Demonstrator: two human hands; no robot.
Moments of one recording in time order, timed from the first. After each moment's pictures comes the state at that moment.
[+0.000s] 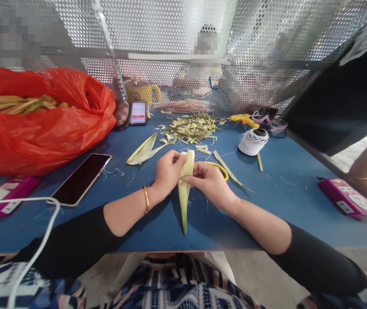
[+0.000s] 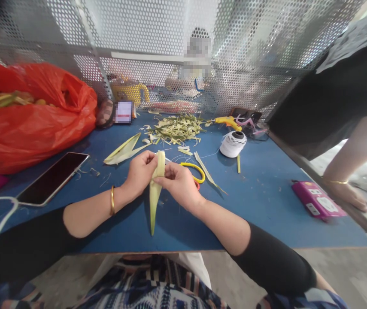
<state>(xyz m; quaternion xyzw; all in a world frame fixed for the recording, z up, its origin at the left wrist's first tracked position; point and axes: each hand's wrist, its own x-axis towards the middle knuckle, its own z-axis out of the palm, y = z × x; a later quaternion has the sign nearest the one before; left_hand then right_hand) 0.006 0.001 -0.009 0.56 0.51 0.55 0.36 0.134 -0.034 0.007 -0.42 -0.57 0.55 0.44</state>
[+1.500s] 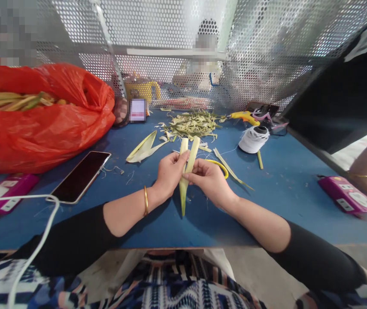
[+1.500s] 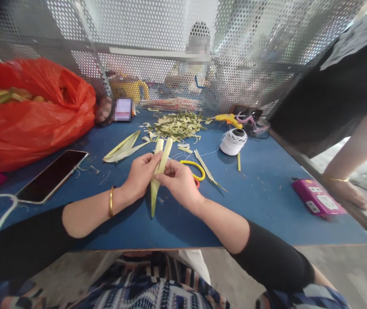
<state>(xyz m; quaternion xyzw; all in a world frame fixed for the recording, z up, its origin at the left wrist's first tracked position) 0.017 -0.014 0.001 0.46 0.50 0.56 0.48 0.132 -0.034 0.009 -0.42 -0.55 0.55 0.46</state>
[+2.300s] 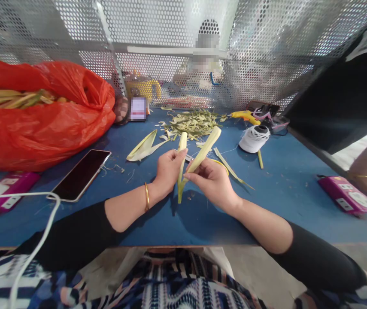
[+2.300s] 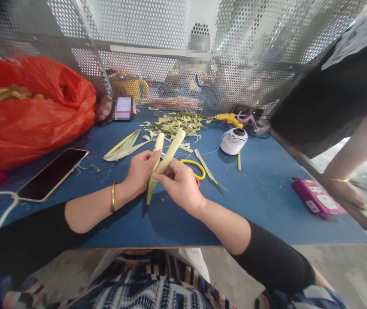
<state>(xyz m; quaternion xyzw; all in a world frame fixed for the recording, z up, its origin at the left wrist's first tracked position) 0.013 -0.004 -0.007 0.47 0.50 0.58 0.44 0.135 -0.044 0.012 -0.41 -0.64 0.44 0.48</state>
